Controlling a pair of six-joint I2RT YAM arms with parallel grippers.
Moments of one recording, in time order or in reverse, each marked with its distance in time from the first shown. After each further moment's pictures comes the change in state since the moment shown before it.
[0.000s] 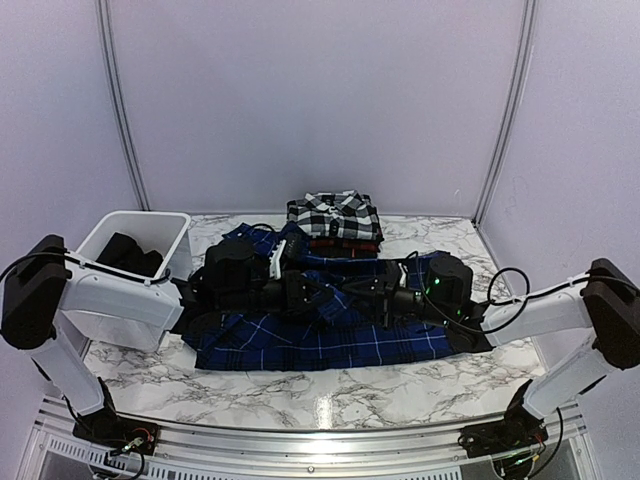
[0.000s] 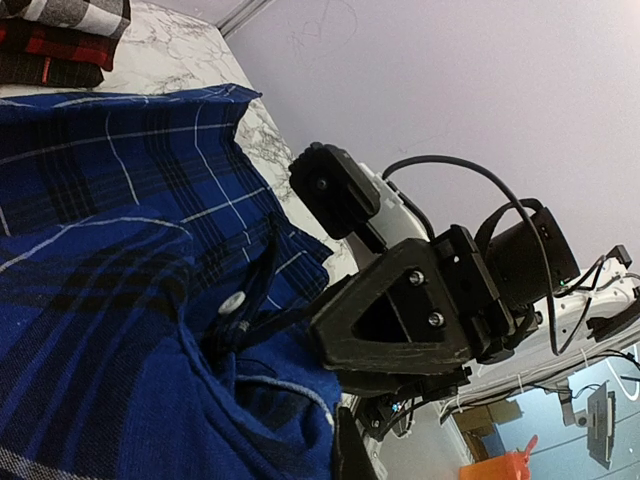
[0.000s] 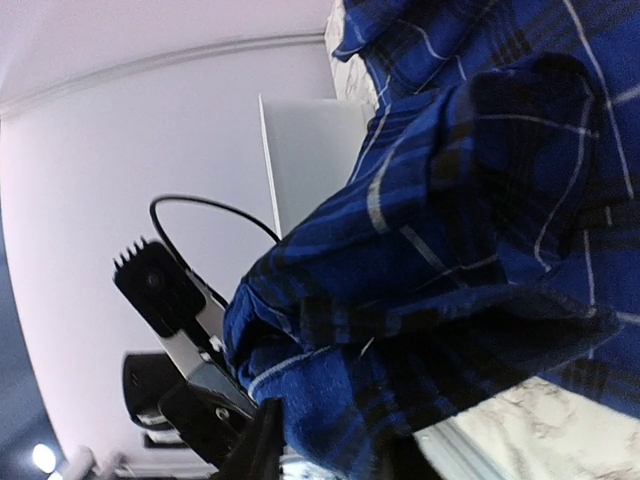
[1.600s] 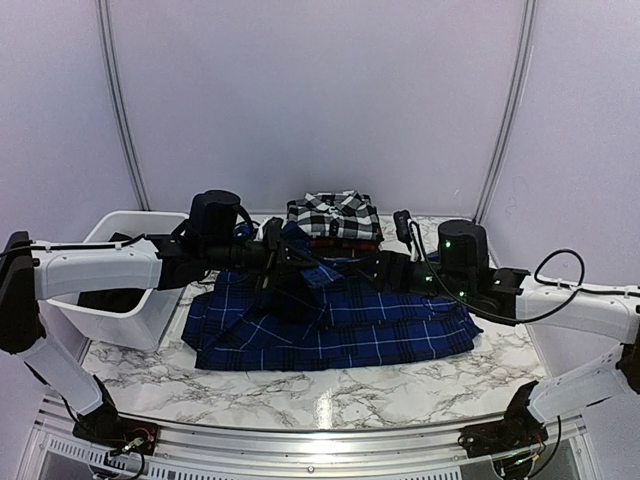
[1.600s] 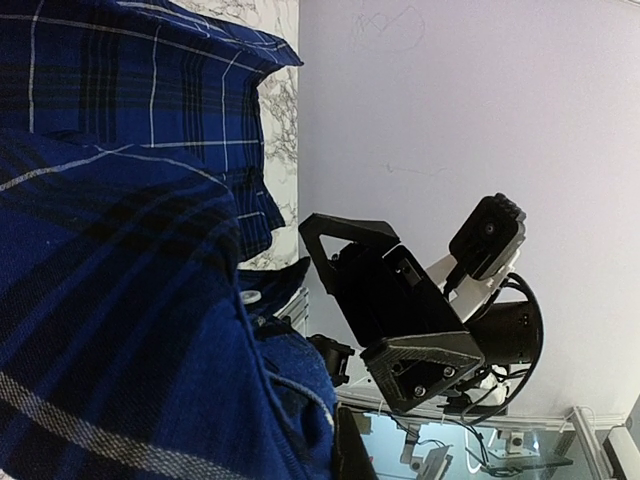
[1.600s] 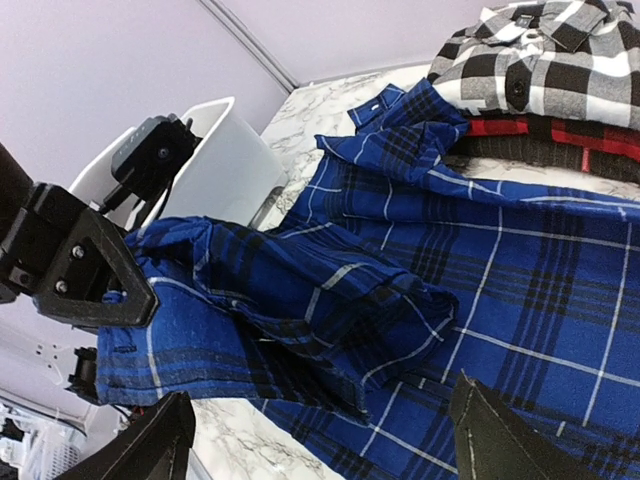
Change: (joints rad) left arm 0.157 -0.083 0.207 -0.414 0.245 -0.446; right arm -0.007 -0.217 0.222 -0.643 0.193 -0.995
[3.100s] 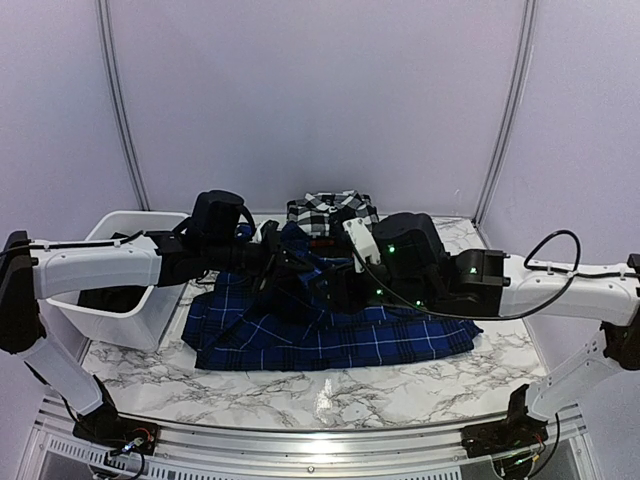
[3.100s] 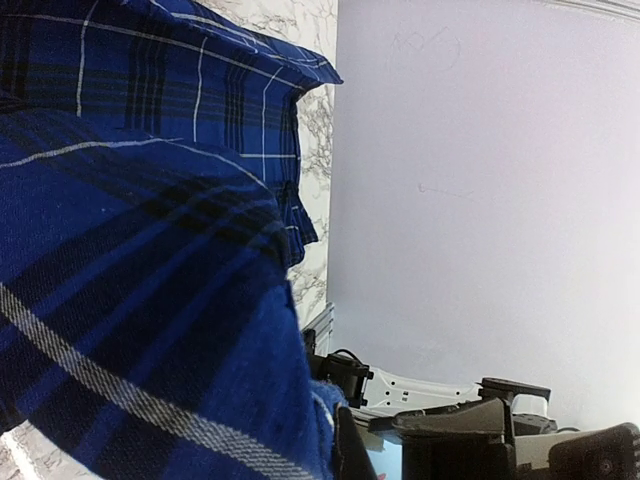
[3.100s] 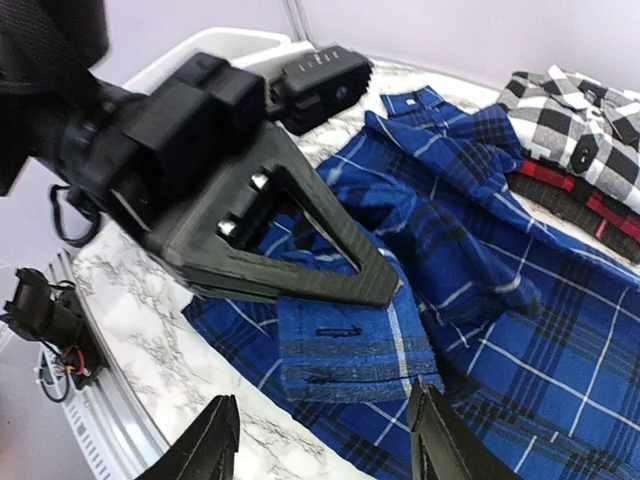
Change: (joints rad) left arm 0.000 0.002 0.026 -0.121 -0.063 0.045; right arm 0.370 0.158 0.369 -0.353 0.398 -0.194
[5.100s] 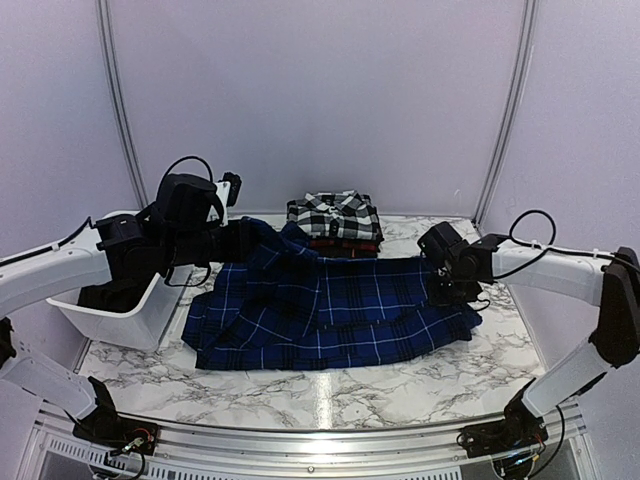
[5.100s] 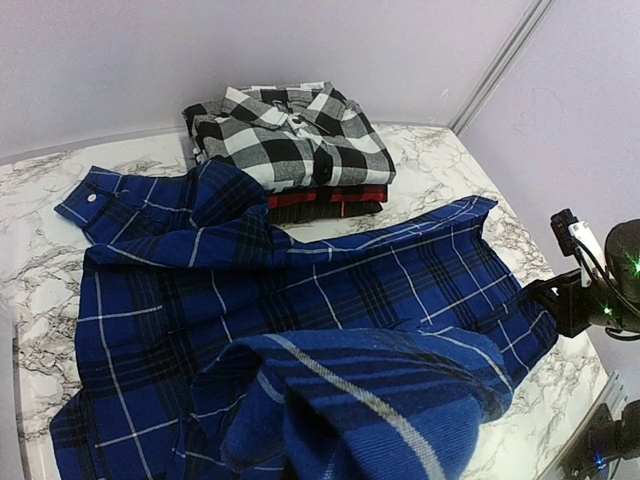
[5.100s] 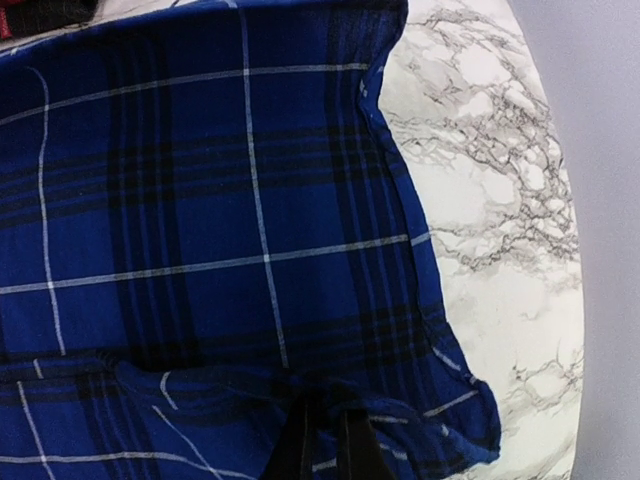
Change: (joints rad) left arm -0.069 -0.237 0.062 -0.382 -0.735 0.799; right arm -0.568 0.075 -0.141 -0.491 0.265 0.121
